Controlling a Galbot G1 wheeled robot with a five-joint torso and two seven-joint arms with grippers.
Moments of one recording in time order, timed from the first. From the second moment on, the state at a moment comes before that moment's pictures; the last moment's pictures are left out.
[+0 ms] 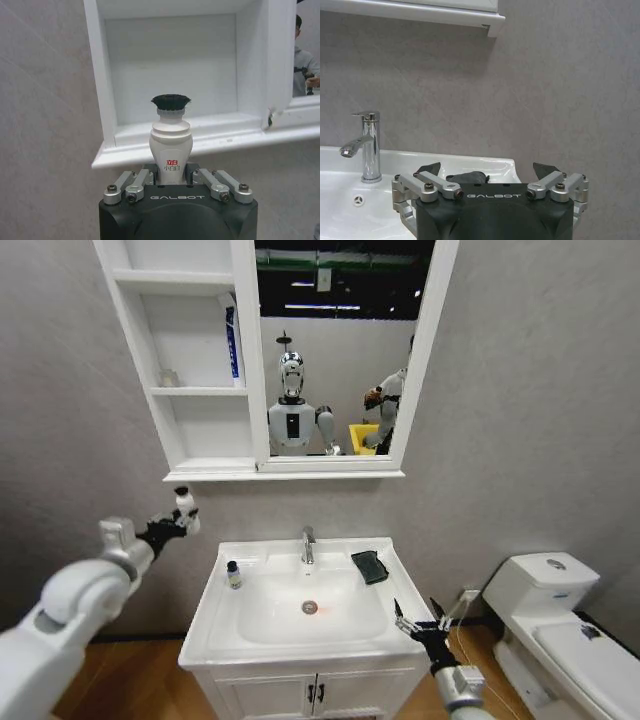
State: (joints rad) left arm 0.64 -0.56 -0.49 -1.98 -1.11 0.63 -0.27; right arm -1.52 1.27 0.60 1.97 0.21 0.13 0.07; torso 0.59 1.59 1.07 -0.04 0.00
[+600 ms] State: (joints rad) left arm -0.04 -0.73 -0.05 -1.57 -1.10 0.68 -0.28; right arm -1.84 1.40 0.66 2.15 0.10 0.27 0.06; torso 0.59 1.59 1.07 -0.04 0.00
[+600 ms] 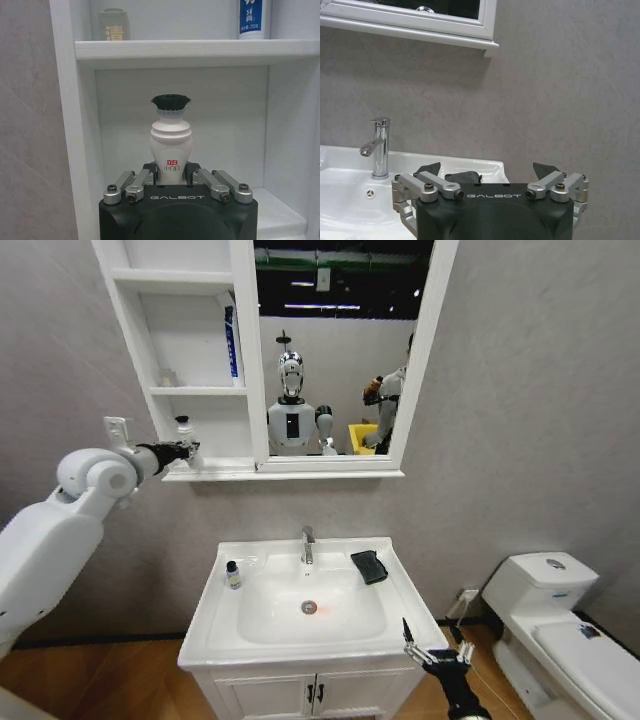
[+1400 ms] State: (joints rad) left arm -0.10 -0.84 0.01 -1.40 -0.95 0.67 -0.22; right arm -1.91 1.41 0.62 2.20 0.11 0.29 0.10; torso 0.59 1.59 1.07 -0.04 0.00
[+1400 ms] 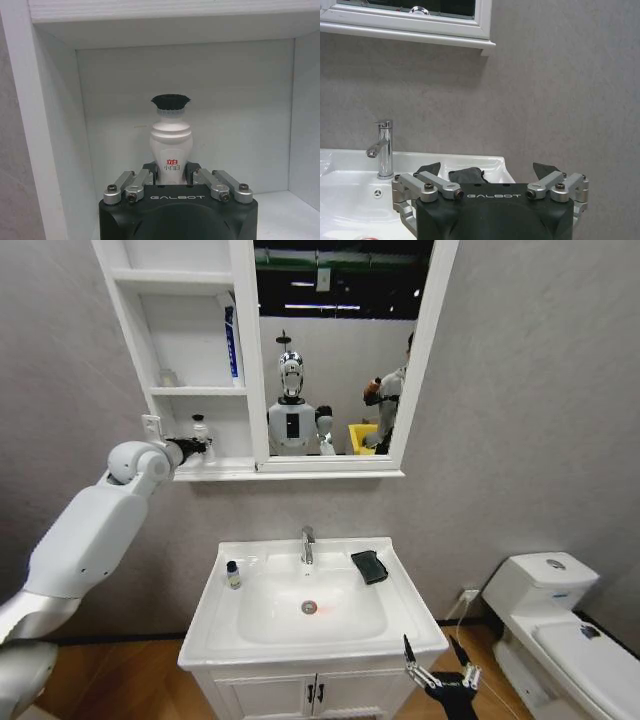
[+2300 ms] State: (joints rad) left arm 0.68 -0.70 -0.38 -1.98 -0.87 0.34 -0.25; right arm -1.84 1.39 0.60 2.16 0.14 0.25 0.13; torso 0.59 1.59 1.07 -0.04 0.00
